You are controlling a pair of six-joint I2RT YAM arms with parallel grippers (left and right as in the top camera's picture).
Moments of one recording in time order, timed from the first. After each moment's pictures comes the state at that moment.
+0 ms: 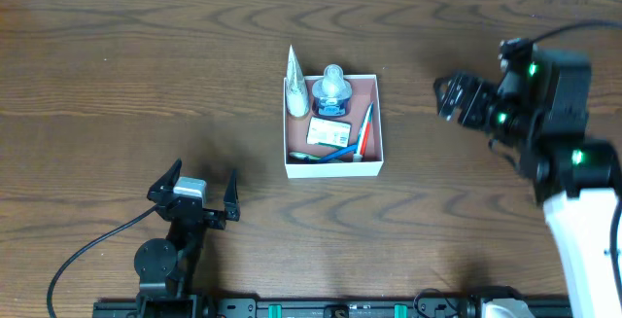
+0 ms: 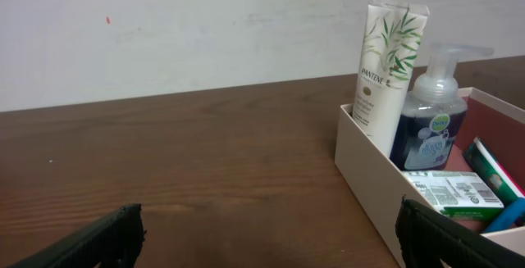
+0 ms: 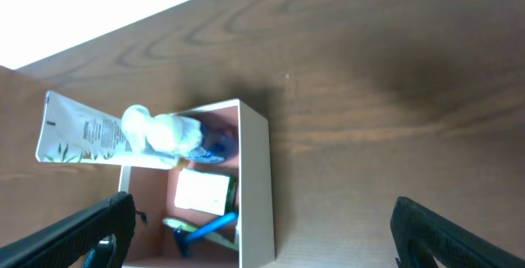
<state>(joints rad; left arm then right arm) -0.01 0.01 0.02 -0.11 0.18 0.04 0.06 1.14 1.12 -0.70 -0.24 0.40</state>
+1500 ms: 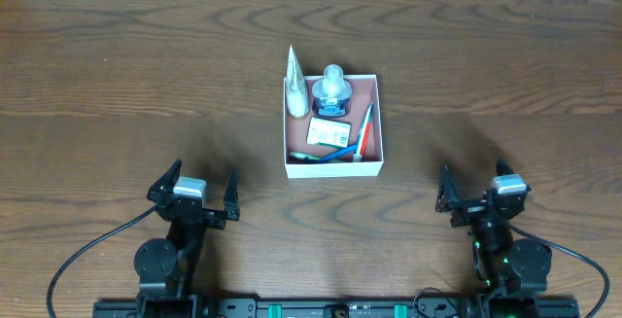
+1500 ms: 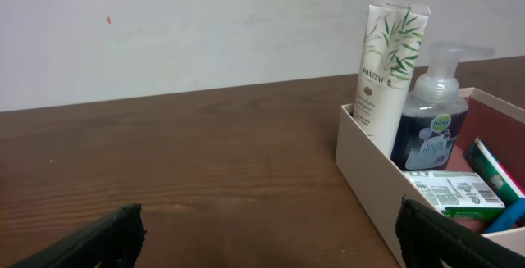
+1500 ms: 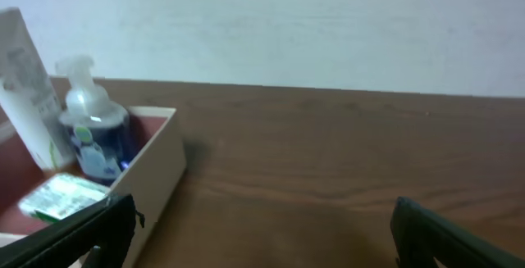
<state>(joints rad) -0.01 0.01 0.02 -0.11 0.17 0.04 0.00 0.01 0.01 -0.06 -0.14 0.03</state>
